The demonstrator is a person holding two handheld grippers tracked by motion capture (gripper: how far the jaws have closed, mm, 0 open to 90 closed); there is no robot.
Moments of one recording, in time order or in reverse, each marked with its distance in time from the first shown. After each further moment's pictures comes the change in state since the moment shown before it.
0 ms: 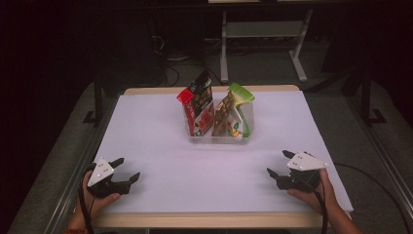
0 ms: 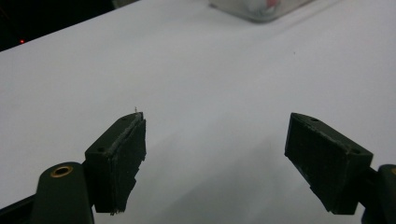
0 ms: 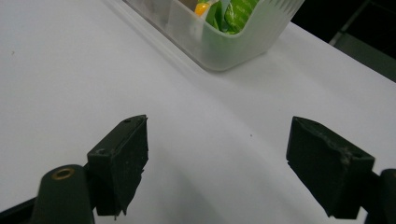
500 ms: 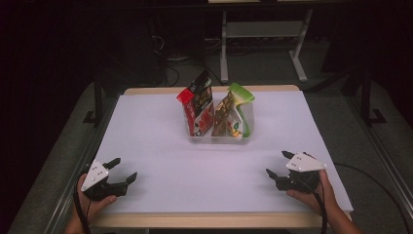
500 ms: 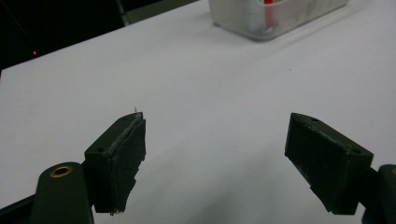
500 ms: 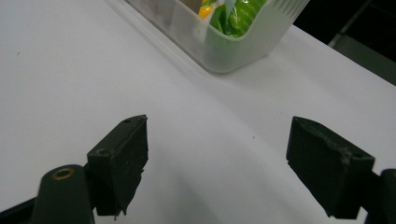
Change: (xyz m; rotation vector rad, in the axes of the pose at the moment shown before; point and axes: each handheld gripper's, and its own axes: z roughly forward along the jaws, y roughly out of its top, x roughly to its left) left arm -0.006 0.004 -0.012 -0.064 0.024 0.008; right arm 0.005 0.002 -0.001 0.001 -0.002 -0.013
